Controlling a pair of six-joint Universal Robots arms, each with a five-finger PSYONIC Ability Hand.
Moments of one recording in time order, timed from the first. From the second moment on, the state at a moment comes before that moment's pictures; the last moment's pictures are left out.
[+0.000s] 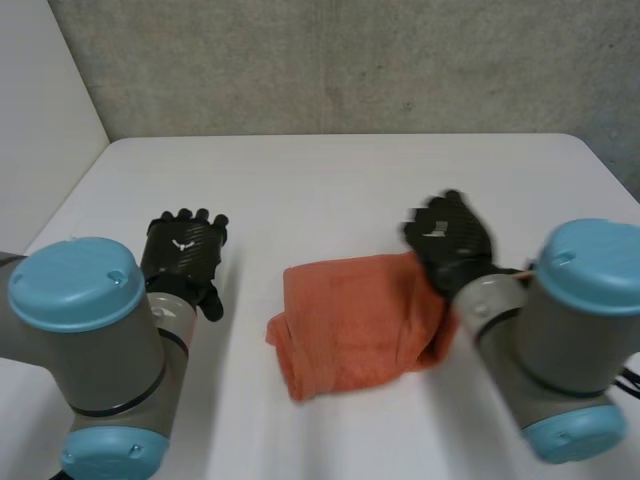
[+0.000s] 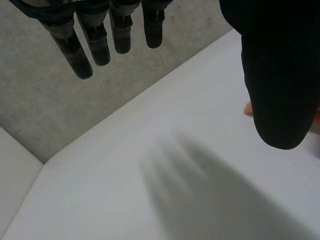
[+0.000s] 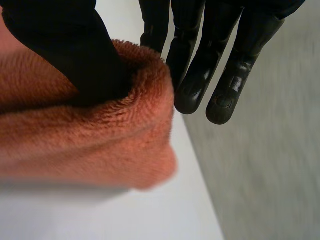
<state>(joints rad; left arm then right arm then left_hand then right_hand) 4.13 -1.91 -1.72 3.44 -1.90 3.42 2.12 -1.22 1.68 -0.33 1.59 2.27 0.19 0.20 0.22 0.20 0.05 0.92 1.17 1.18 1.19 0.97</state>
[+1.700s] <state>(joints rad) 4.21 -1.65 -1.28 2.94 -1.71 3.20 1.90 -1.52 1.38 0.04 1.55 3.03 0.19 0.20 0.22 0.20 0.05 0.20 0.22 0.21 0.23 0.05</state>
